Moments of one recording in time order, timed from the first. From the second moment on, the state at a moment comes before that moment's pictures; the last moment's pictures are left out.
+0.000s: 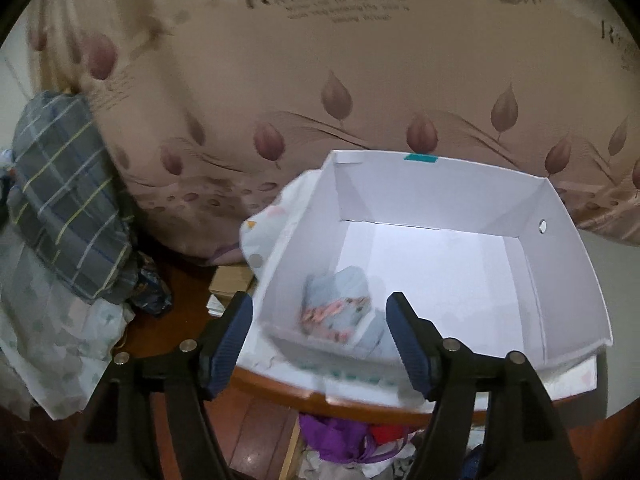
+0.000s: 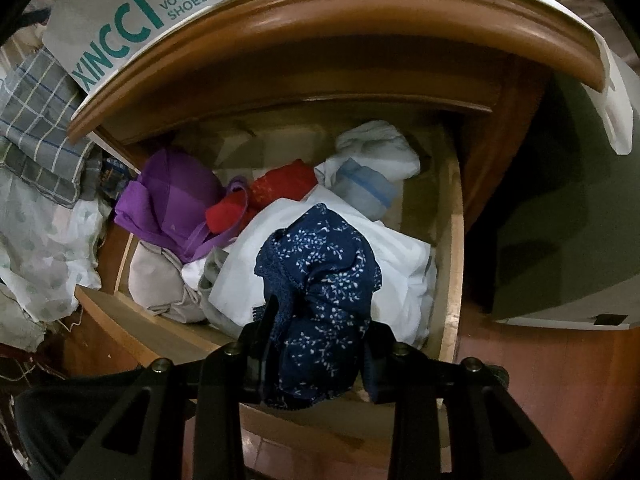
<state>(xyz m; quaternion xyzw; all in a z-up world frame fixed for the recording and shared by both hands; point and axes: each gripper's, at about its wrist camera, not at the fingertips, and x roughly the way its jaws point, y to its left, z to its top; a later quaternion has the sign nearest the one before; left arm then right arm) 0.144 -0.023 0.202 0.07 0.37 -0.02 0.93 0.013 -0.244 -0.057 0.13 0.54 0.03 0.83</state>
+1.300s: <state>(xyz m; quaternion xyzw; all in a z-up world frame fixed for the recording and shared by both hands) 0.082 0.130 0.033 -0.05 0.42 0.08 0.90 -0.013 -0.227 0.076 0.09 0.40 -0.01 0.91</state>
